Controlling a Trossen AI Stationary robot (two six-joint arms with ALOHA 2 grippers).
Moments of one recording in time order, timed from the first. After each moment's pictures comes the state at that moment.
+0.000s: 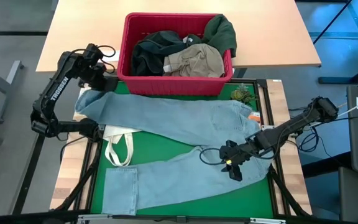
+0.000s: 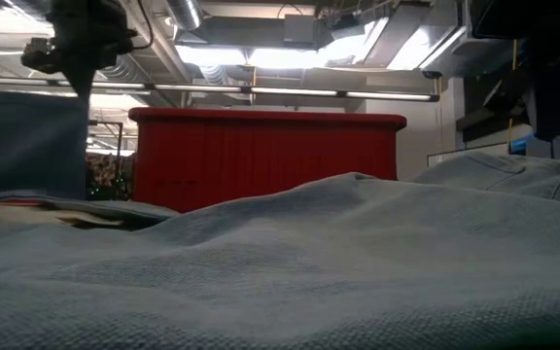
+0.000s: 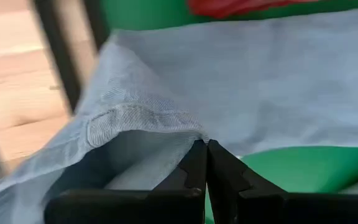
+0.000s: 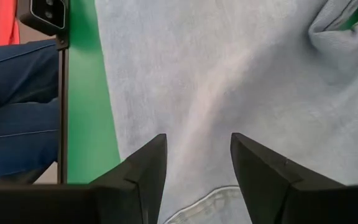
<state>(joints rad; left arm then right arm) 1.19 1.16 1.31 -1.55 0.16 -0.23 0.20 1.21 0.74 -0.48 -0.07 0.62</state>
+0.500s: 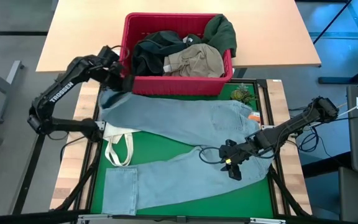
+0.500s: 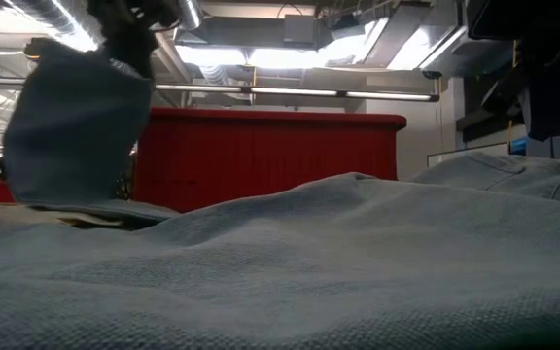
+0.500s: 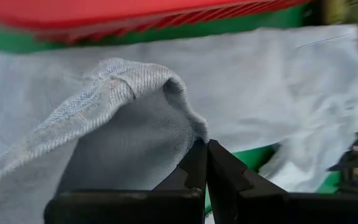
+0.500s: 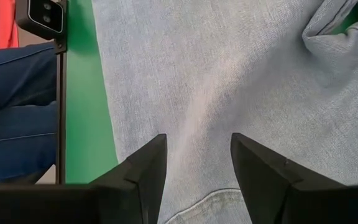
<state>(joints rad) 0.84 1.16 1.31 -1.21 0.32 -0.63 0.20 1.21 0.74 -0.47 -0.07 0.62</state>
